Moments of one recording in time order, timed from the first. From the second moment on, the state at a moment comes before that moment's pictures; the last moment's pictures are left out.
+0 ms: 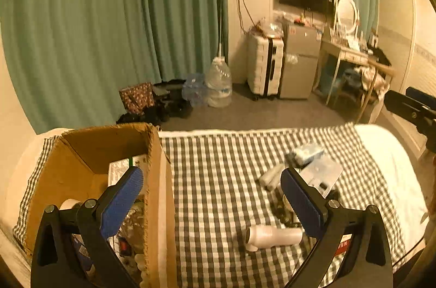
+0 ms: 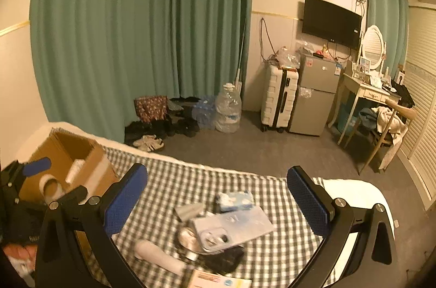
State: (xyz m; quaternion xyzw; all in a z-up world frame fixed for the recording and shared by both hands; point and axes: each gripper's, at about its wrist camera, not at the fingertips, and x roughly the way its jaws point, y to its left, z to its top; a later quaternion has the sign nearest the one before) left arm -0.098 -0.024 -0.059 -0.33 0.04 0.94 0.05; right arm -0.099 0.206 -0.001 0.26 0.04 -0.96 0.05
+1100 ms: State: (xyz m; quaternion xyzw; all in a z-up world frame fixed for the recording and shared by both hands) left arm -0.119 0.072 -0.204 -0.47 0.12 0.86 0.15; right arm -0.134 0.250 -0.200 0.47 -0.01 -0.87 0.13
